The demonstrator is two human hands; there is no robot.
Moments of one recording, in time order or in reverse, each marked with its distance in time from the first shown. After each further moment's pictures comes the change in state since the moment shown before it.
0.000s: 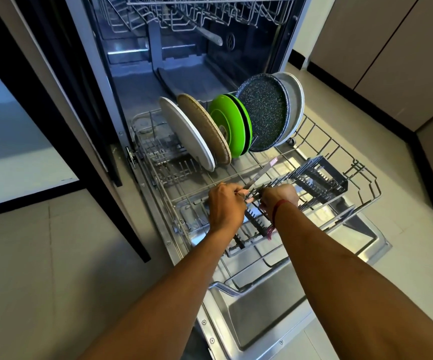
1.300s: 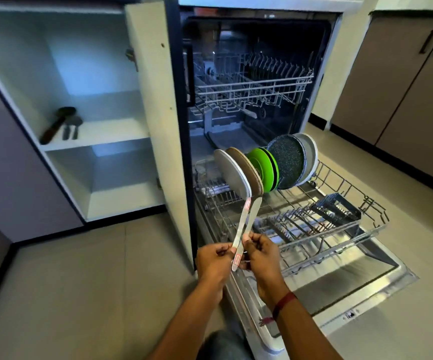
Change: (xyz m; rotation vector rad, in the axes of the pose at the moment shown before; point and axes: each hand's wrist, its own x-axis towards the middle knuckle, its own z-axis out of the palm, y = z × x) left_hand -0.164 -0.014 -0.143 -0.505 0.111 -0.357; right_hand -0.233 0.070 -0.026 0.570 -0.569 -0.378
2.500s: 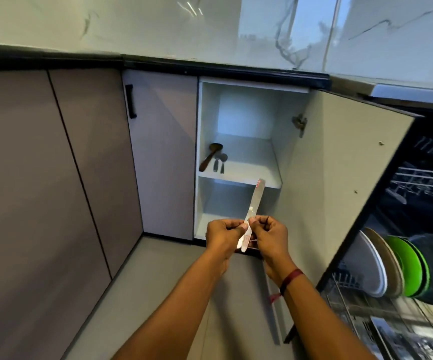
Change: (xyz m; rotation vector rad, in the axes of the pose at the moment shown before) left_hand 0.075 0.109 -0.267 -0.312 0.282 0.128; right_hand -0.021 -0.100 0.299 -0.159 -0.422 -0.224
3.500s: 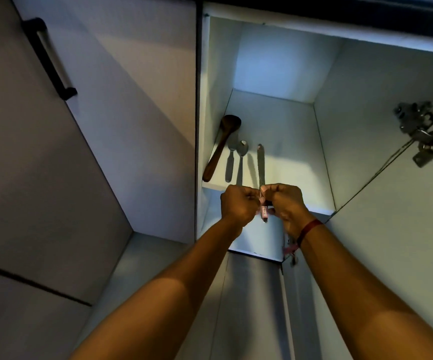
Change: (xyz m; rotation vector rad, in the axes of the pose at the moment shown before) left_hand 0.318 0.036 0.027 0.265 0.005 -0.080; right_hand 0.318 0.003 0.101 -0.193 -0.096 0.357
